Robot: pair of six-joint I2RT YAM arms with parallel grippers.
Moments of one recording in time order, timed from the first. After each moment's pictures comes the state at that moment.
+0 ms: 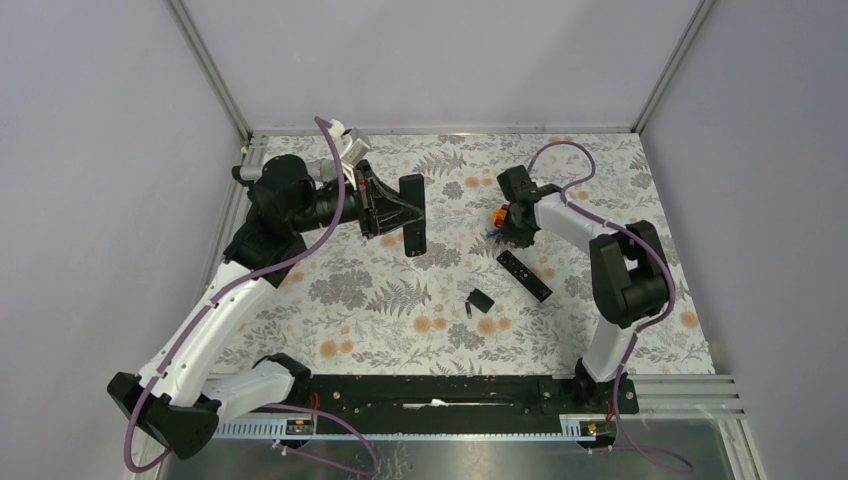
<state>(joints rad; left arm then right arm) -0.51 1.06 1.20 -0.19 0.77 -0.37 0.39 1.80 1.21 -0.62 0.22 0.72</state>
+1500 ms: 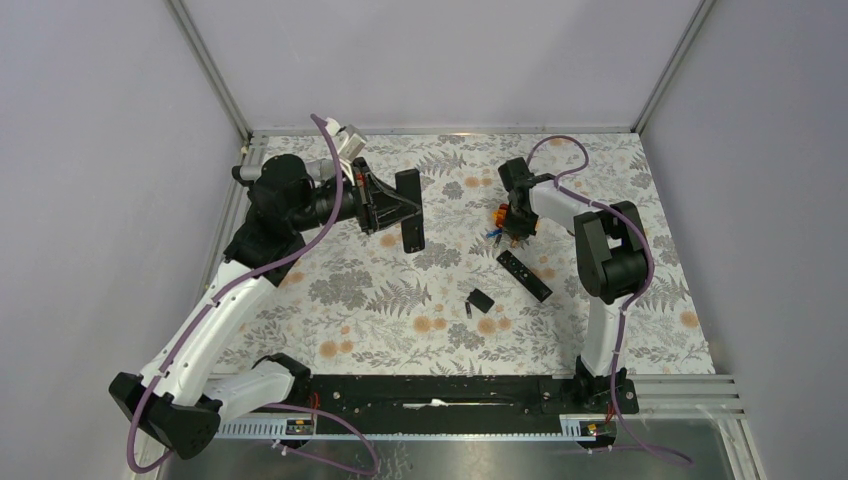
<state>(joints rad) -0.49 1.06 1.19 -0.18 0.74 -0.40 0.33 2.00 1.37 -0.64 0.25 0.63</state>
